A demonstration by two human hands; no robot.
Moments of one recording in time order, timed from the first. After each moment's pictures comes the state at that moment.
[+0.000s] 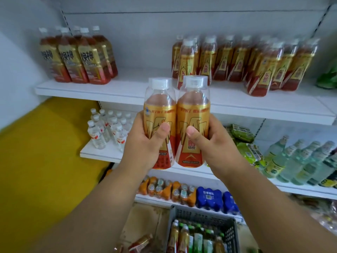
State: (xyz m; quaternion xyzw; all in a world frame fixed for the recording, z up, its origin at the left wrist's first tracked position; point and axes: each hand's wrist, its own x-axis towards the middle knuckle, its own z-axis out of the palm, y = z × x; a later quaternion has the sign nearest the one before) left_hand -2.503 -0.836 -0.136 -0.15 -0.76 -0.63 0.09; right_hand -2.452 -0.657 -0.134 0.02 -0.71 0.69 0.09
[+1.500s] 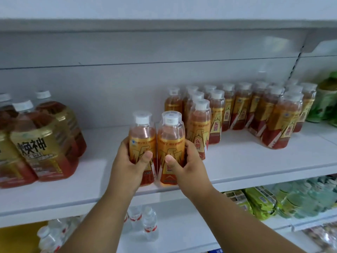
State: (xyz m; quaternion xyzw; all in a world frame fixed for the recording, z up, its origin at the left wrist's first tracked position) left_hand -2.856 -0.842 -0.134 -0.22 -0.73 -0.64 -0.01; right_hand -2.755 -0.701 -0.136 -0.12 -0.75 0.57 0.30
